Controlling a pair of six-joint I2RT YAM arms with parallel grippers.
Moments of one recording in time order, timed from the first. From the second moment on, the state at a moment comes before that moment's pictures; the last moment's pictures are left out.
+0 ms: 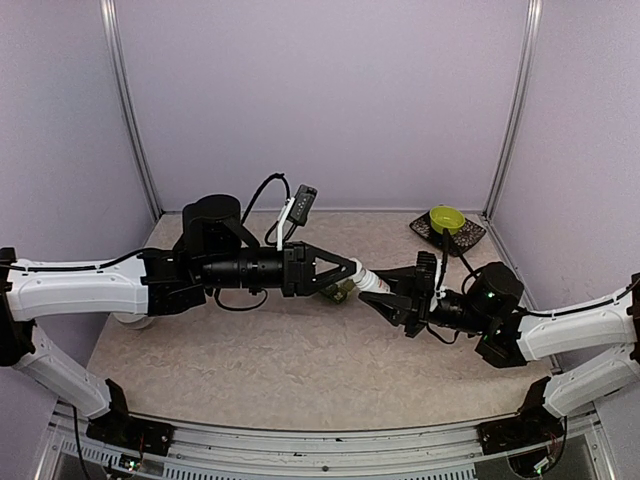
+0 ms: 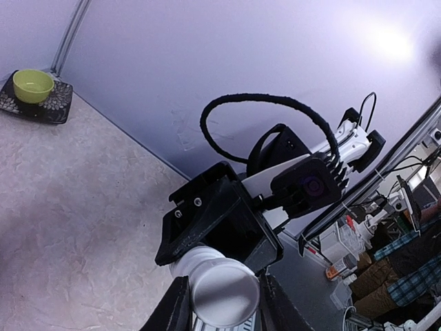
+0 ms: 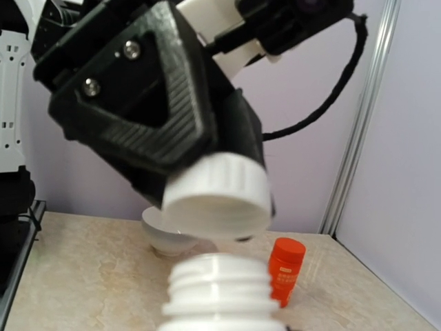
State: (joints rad) left arm -1.03 1.41 1.03 0.28 0.40 -0.57; right arm 0.91 1.25 0.43 1.05 -0.42 -0.17
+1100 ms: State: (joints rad) left arm -1.06 1.42 1.04 0.26 0.34 -0.57; right arm 0.93 1.25 0.44 1.04 -0.39 -0.19
